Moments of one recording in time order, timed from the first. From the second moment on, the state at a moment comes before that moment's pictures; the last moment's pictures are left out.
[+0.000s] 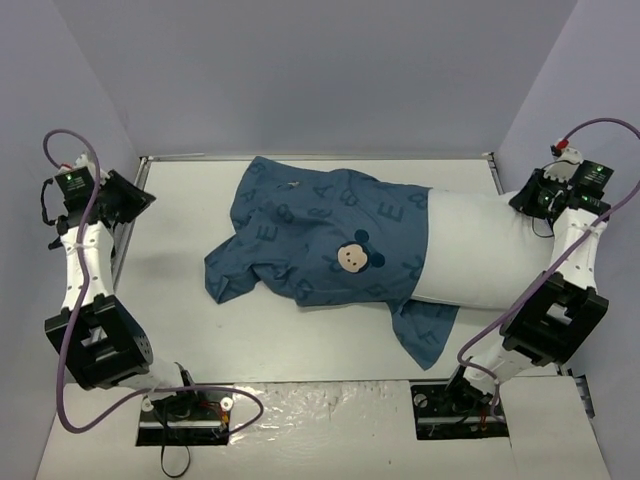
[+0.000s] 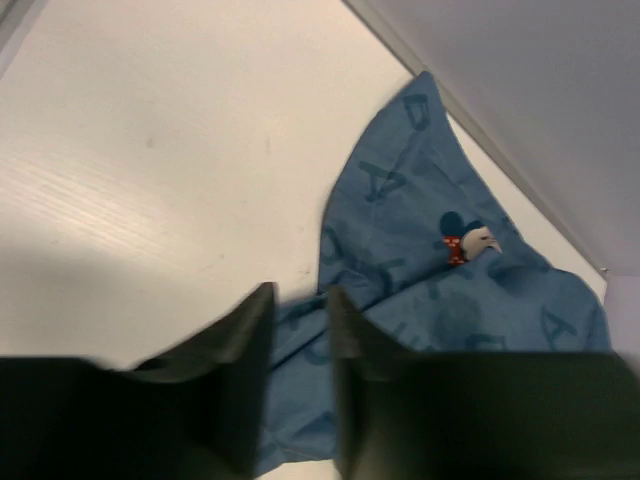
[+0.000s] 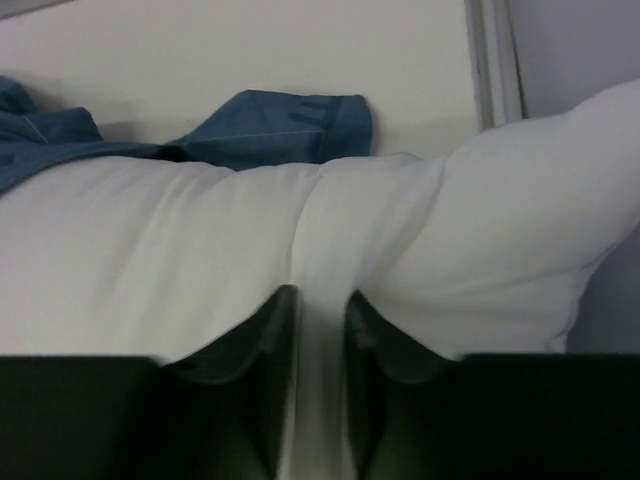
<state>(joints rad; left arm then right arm) 0.42 1.47 1.30 -0.44 0.41 -0.52 -0.56 1.61 1.42 -0.53 -0.53 -0.10</state>
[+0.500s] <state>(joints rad) -0.33 1.36 1.17 -0.47 0.46 -0.29 -0.33 1.56 1.63 -0.94 -0.62 -0.75</state>
